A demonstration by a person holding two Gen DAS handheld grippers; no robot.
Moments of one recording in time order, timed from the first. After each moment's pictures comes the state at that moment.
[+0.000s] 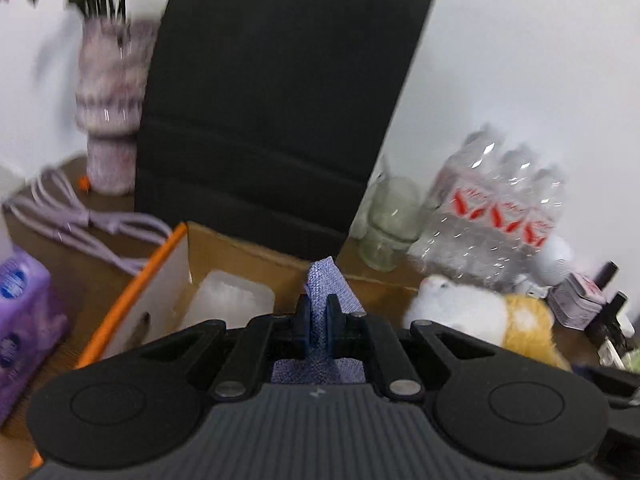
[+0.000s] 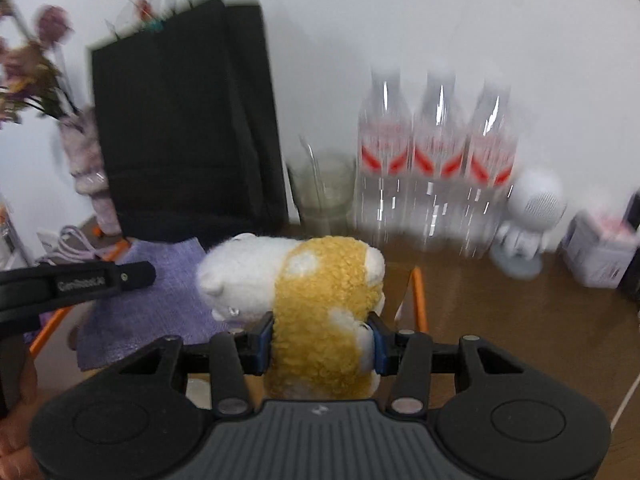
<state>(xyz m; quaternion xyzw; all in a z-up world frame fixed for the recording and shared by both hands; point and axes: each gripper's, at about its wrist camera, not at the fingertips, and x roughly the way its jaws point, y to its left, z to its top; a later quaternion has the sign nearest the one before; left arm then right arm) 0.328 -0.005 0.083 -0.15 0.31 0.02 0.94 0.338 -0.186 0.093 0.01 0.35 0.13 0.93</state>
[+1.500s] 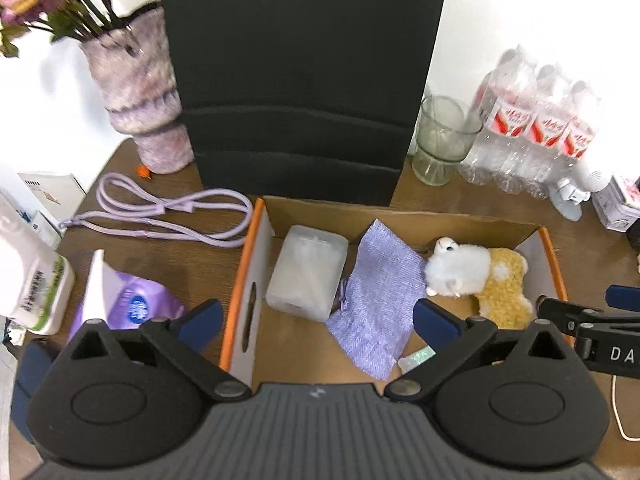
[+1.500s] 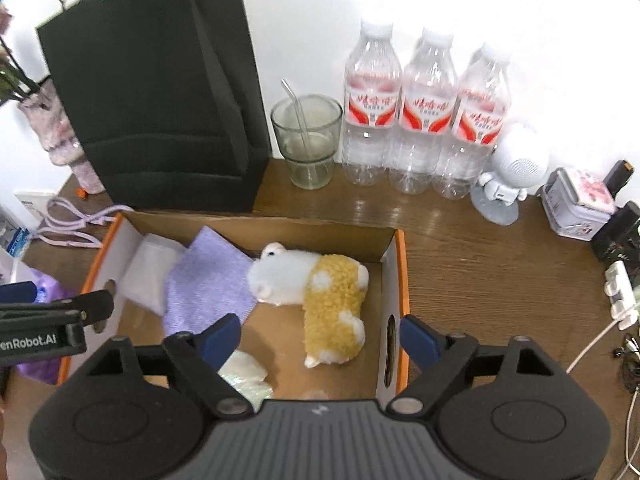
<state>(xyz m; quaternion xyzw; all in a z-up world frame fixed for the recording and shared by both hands) 0.321 0.019 0.175 -0.03 0.48 0.05 0.87 0.347 -0.169 0.176 -0.01 0.49 0.08 0.87</state>
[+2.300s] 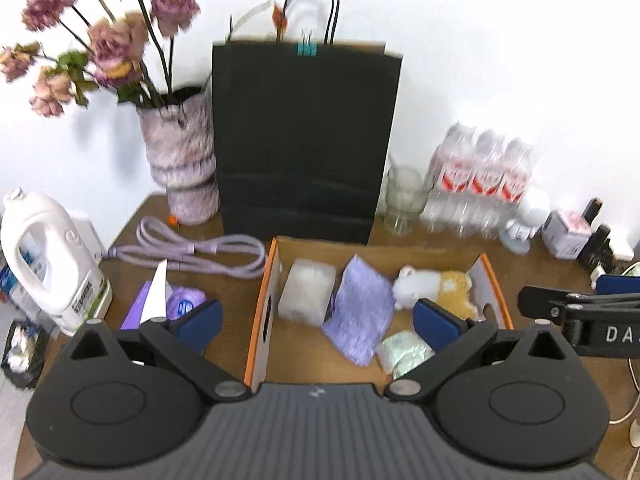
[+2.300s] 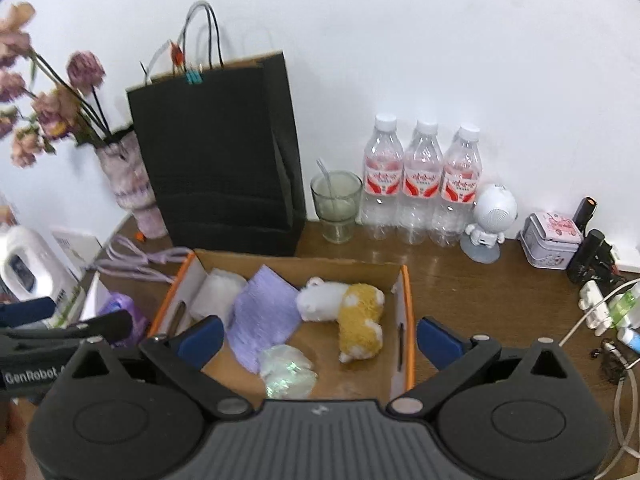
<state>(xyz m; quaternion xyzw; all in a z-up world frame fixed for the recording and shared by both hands) 0.202 0.017 0.235 -0.03 0.35 0.03 0.94 0.237 -0.168 0.241 0.01 0.38 0.10 0.92</state>
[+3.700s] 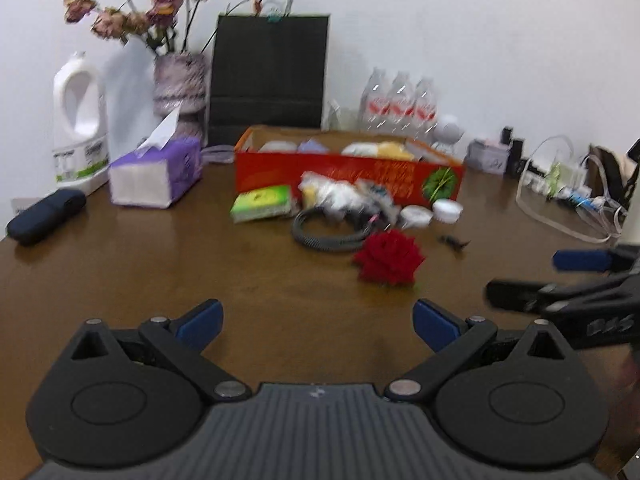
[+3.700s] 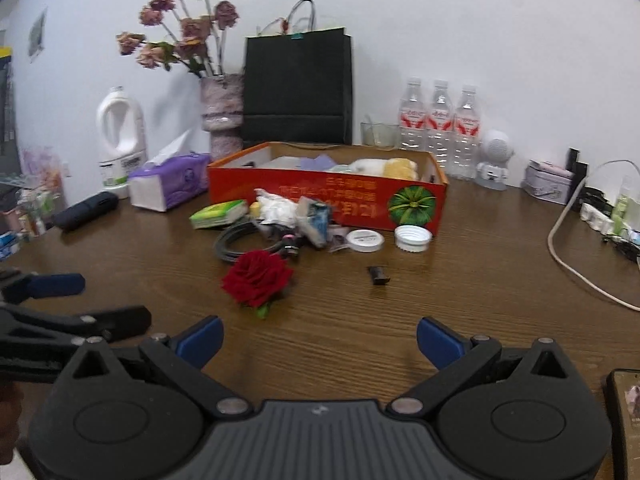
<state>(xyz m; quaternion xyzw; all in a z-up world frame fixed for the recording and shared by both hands) -0.080 0.024 0.019 -0.02 0.26 -0.04 0.97 -0.054 -0.176 0.033 -0.03 0.26 0.17 0.95</state>
